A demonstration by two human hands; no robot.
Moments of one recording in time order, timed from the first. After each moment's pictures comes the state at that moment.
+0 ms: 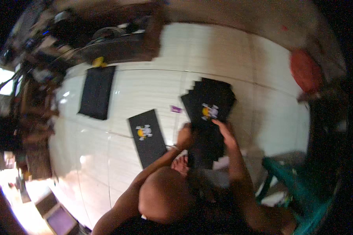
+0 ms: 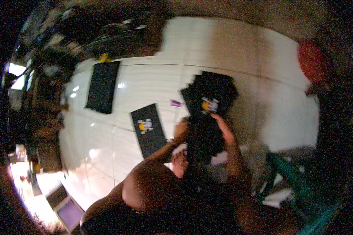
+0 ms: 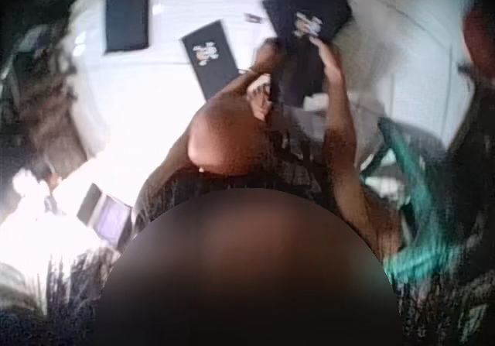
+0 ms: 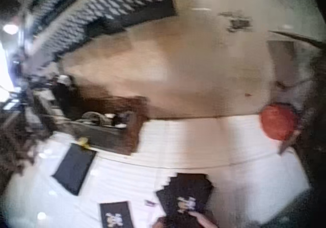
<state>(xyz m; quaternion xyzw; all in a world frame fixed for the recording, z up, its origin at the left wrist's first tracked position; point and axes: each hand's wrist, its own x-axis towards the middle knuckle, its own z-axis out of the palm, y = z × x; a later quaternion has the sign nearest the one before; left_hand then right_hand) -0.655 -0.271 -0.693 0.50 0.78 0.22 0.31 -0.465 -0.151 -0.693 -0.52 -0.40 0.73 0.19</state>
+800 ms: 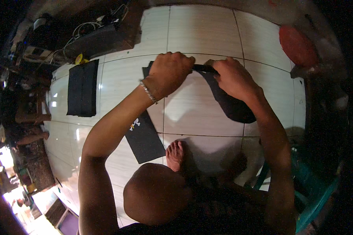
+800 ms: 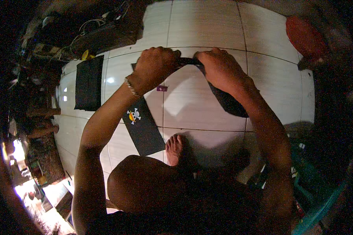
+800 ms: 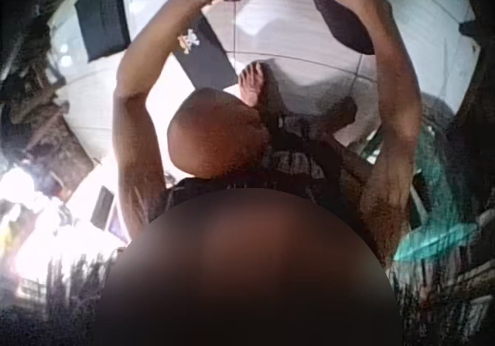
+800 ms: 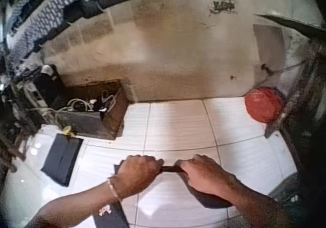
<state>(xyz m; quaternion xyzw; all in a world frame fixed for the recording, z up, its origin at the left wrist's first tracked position) -0.691 -0.123 -0.456 0.79 0.61 -0.05 0.02 -0.475 -0.060 -0.468 -0.34 -0.92 0.20 0.06</state>
